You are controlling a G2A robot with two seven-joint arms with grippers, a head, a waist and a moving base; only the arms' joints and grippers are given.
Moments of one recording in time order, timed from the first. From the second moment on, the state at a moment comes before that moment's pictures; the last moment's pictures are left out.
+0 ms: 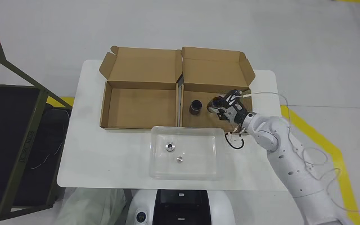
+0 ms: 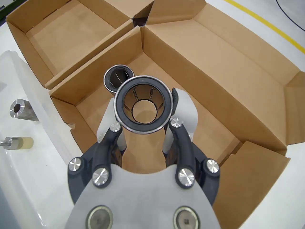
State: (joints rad) left arm 0.15 -0.27 -1.06 -1.30 2.57 -0.51 0.65; right arm -1.10 -1.15 1.12 -1.42 -1.10 -0.51 0.33
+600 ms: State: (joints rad) left arm 0.15 -0.27 -1.06 -1.30 2.57 -0.51 0.65; right arm -1.03 -1.18 1.03 -1.31 -1.13 -0.48 0.35
